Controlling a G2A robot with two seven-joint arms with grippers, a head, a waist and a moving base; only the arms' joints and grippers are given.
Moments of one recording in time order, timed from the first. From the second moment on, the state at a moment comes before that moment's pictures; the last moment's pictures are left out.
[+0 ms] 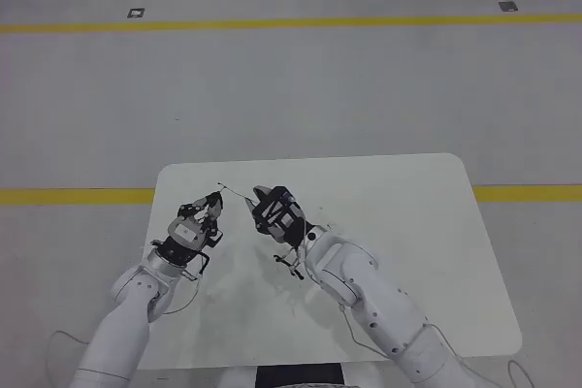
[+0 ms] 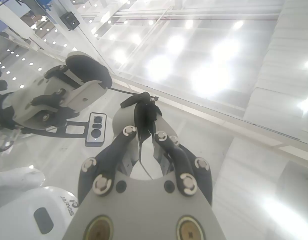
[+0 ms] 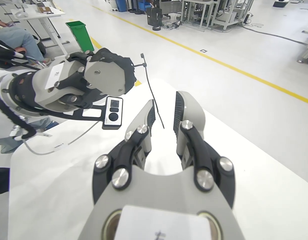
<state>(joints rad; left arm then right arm) 1.63 -1.16 -1.44 -1.61 -1.57 0.34 -0.72 -1.31 -1.41 0.88 -1.71 -1.39 -0.18 0.22</state>
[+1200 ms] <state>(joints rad) 1.63 -1.16 -1.44 -1.61 -1.57 0.34 -0.72 -1.31 -1.40 0.92 -1.65 -1.40 -0.23 0.20</state>
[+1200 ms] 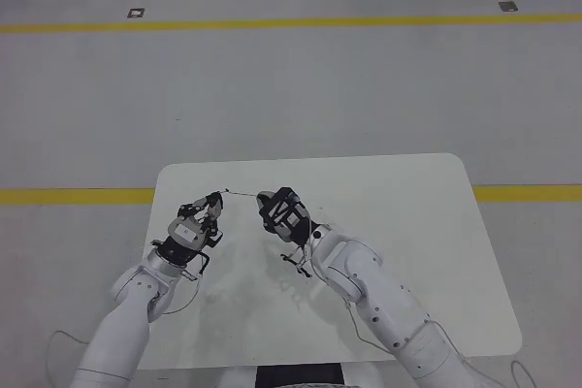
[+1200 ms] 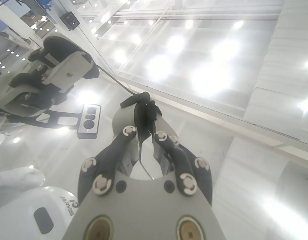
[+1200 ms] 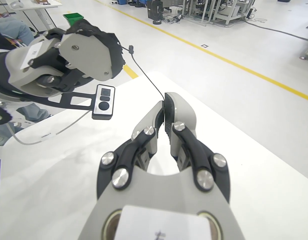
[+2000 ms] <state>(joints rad) 1.63 -1.16 -1.44 -1.61 -1.57 0.34 -0.72 -1.45 -1.35 1.16 -1.66 -1.36 -0.22 0.18</state>
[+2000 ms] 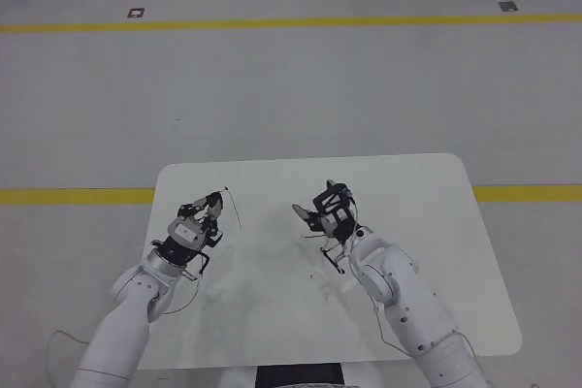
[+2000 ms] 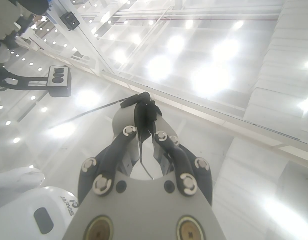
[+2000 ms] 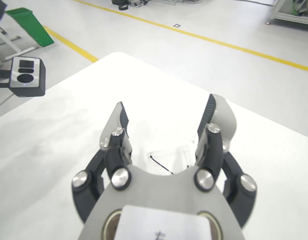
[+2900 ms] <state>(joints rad) 1.63 -1.19 -1.41 -1.60 -1.57 0.34 -0.87 -1.47 -1.34 1.29 -1.68 -1.07 -0.27 0.11</state>
